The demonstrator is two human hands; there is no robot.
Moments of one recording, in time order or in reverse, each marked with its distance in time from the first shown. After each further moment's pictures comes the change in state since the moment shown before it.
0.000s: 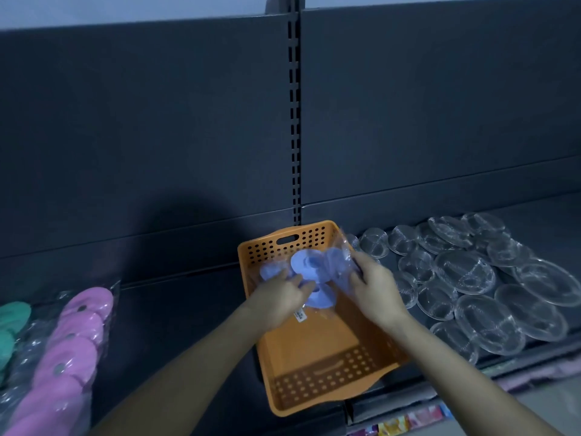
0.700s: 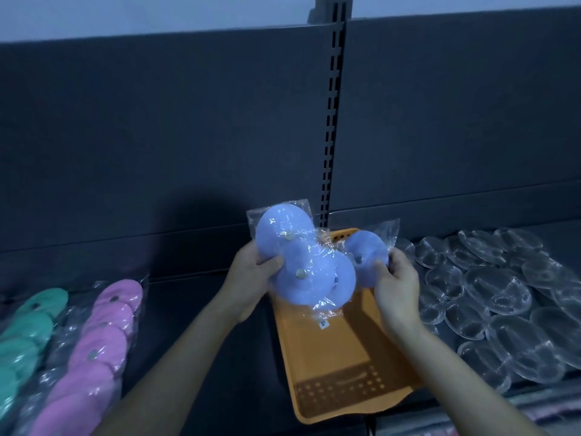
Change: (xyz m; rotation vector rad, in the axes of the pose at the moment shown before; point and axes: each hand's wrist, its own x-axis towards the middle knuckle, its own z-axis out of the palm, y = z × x) left_hand -0.065 -0.035 -0.057 -1.779 0.602 -0.357; right_hand 0.013 -0.016 0.027 0.504 0.309 0.205
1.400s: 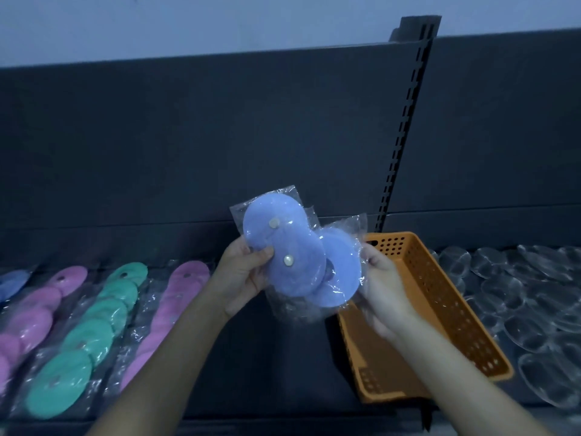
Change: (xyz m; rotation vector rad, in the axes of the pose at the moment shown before) left_hand -0.060 0.030 -0.100 -0.354 -0.018 0.010; right_hand -0.088 -0.078 0.076 0.474 -0.528 0.292
